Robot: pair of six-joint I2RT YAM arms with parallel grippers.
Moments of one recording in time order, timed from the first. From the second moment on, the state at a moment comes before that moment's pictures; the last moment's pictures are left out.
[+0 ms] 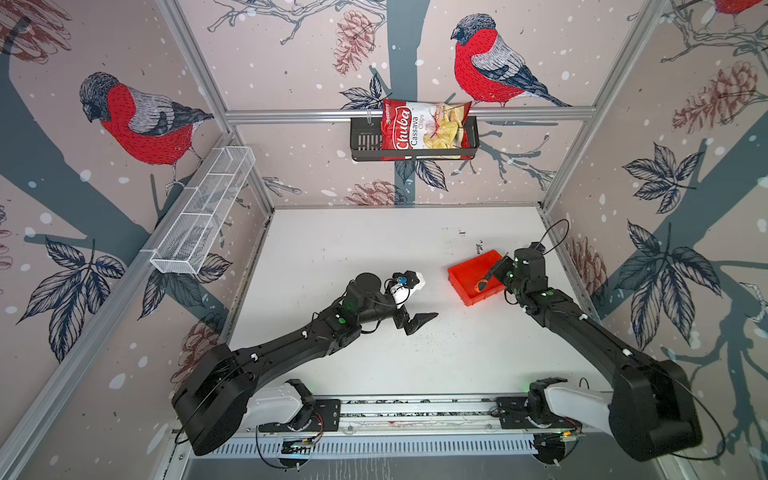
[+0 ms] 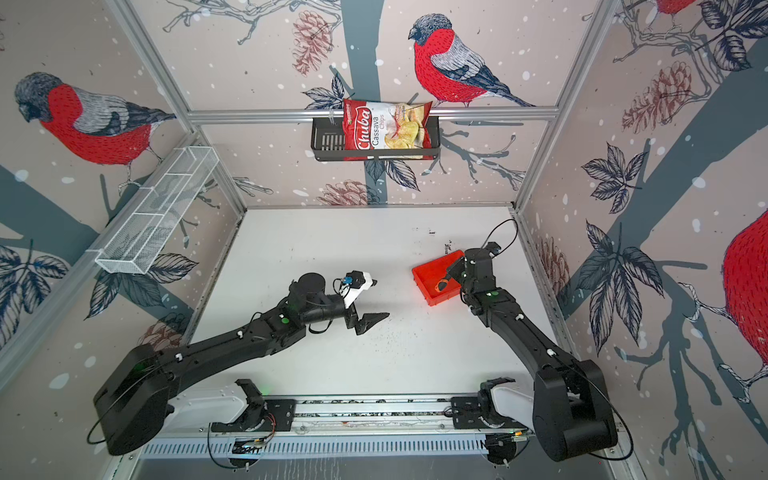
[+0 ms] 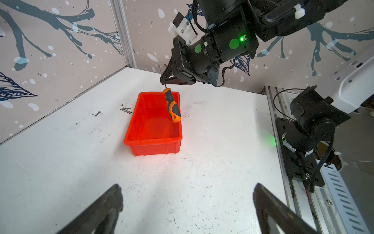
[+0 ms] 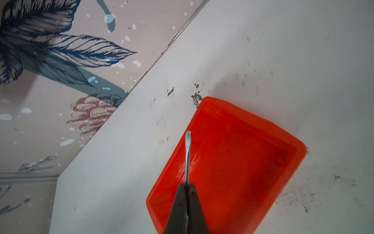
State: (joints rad) left arm -0.80 1.23 0.63 0.32 0.45 0.12; right arm 0.26 1.20 0.66 -0.04 0.12 0.85
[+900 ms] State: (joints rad) left arm -0.81 1.22 0.62 0.31 0.42 0.16; right arm 0.33 1.46 0.68 0.03 0.30 1.26
